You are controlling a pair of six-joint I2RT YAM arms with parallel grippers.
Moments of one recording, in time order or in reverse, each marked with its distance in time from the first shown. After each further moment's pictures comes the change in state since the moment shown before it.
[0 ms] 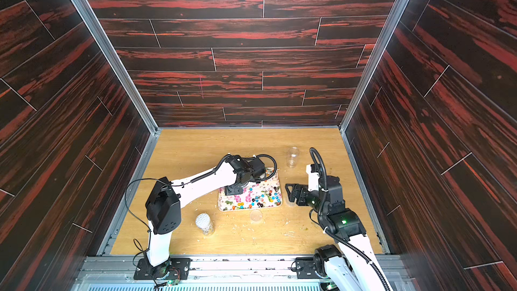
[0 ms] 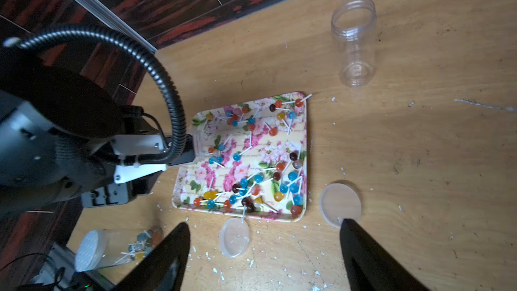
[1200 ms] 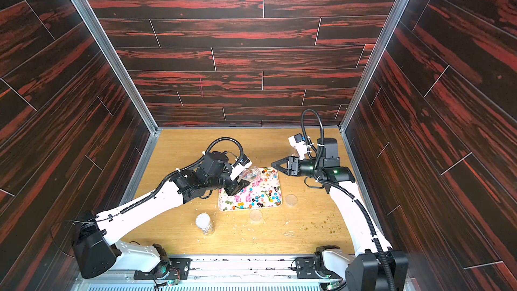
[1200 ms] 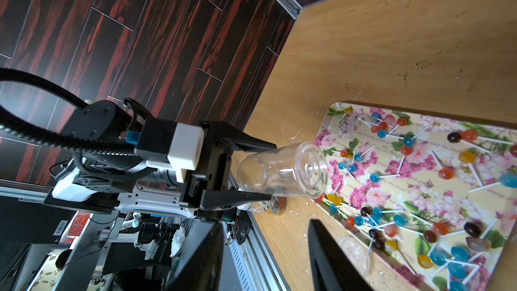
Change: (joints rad) left arm 0.103 -0.587 -0.580 0.871 0.642 -0.288; right arm -0.132 0.528 0.334 0.084 -0.785 -0.046
